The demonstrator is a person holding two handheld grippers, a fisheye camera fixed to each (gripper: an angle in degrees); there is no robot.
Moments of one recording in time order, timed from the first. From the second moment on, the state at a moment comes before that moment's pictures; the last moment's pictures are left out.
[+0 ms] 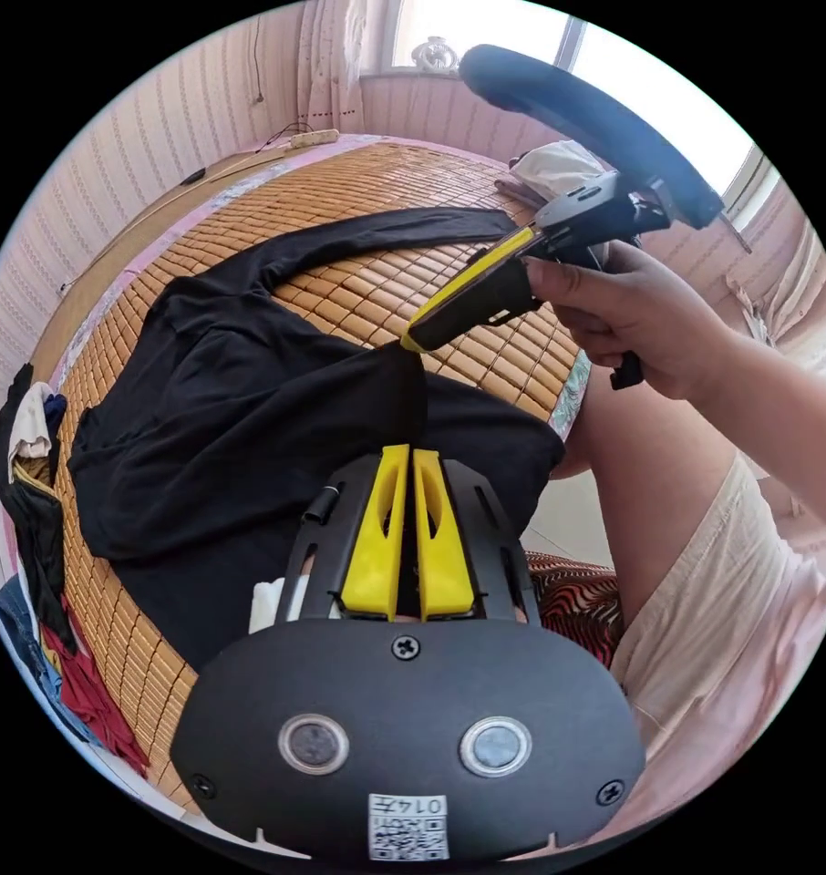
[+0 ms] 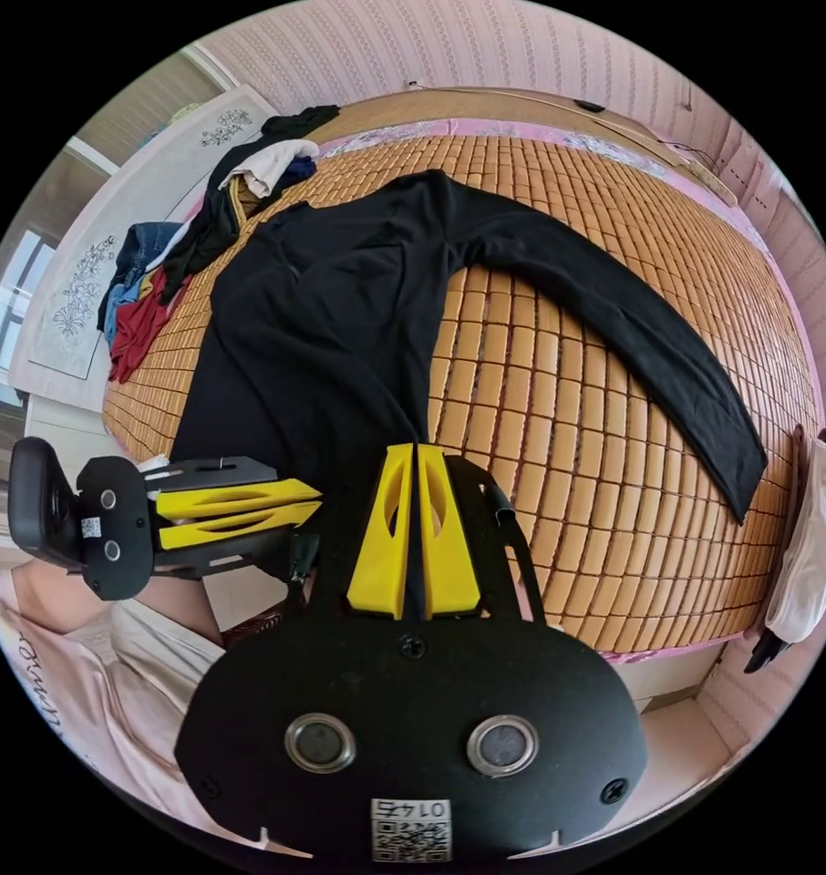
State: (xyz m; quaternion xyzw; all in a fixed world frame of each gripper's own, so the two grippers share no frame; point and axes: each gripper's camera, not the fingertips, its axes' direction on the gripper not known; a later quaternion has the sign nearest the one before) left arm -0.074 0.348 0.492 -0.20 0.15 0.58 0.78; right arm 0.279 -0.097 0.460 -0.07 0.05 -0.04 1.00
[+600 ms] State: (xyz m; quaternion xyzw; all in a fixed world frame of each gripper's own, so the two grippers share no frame) left arm -0.141 0.290 0.492 -0.17 0.25 0.54 0.78; right arm 0.286 -0.102 0.426 -0.17 0.08 -0.07 0.98
